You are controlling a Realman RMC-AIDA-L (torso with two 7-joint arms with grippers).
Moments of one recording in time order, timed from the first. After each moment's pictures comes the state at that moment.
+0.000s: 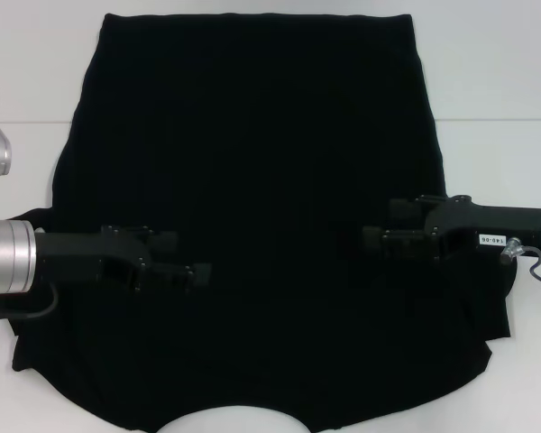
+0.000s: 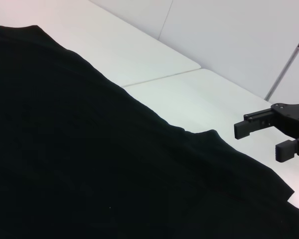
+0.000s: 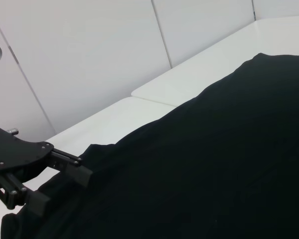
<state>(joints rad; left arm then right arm) -0.57 -2.10 0.60 0.83 2.24 1.54 -1.70 0.64 2.08 -0.70 -0.63 -2.06 -1.35 1.58</state>
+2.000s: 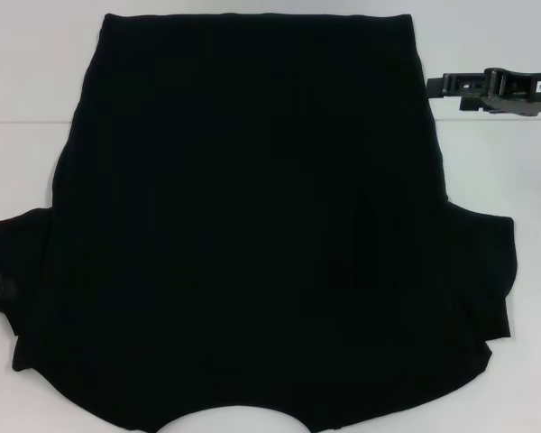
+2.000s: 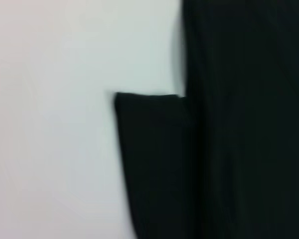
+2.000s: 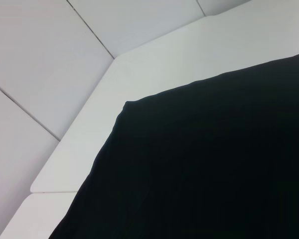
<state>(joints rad) -0.54 -2.02 0.24 0.95 2.70 1.52 -2.45 0.80 1.93 -0.70 -0.70 -2.16 -1.20 2.36</state>
